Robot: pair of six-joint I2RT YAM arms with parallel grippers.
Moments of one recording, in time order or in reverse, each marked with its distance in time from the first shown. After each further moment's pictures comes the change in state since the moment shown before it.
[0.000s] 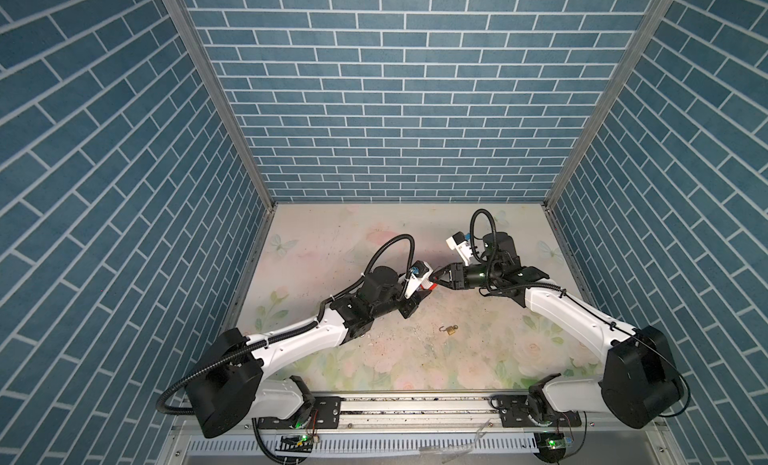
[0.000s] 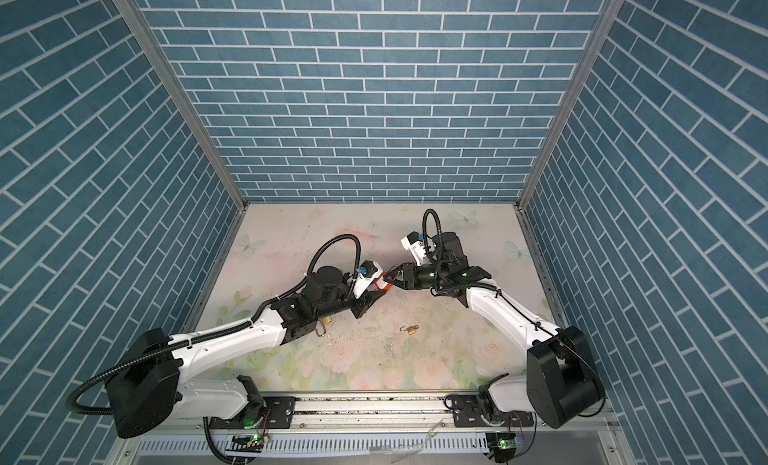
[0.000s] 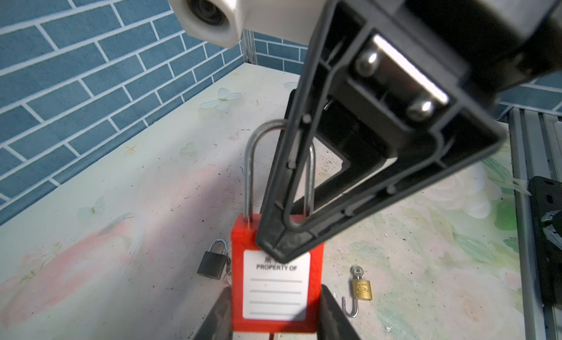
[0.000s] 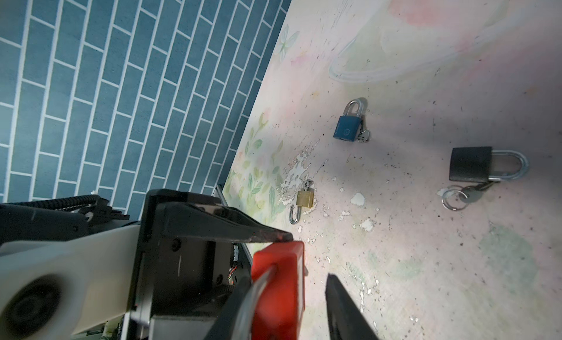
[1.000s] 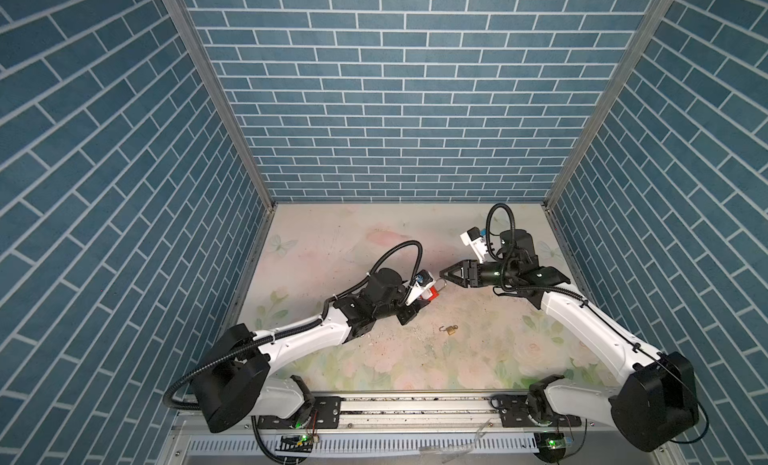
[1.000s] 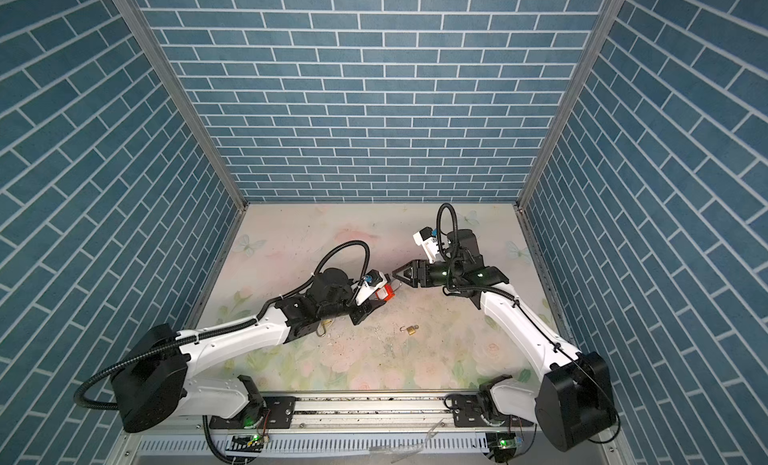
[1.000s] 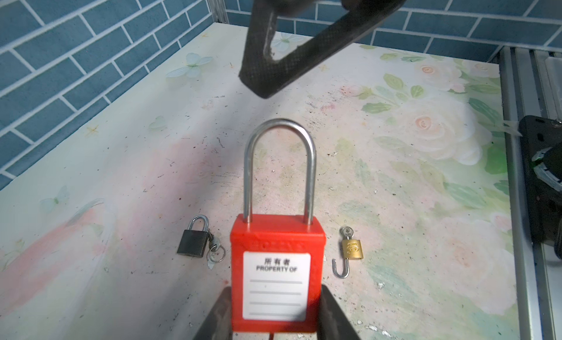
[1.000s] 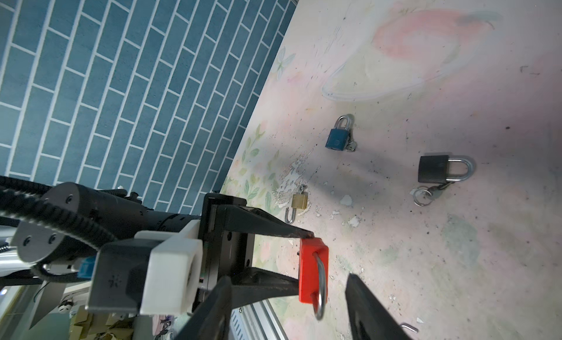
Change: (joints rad) left arm 0.000 0.028 0.002 -0.085 0.056 0.080; right arm -0.077 -0.130 0.028 -0.152 0.018 -0.079
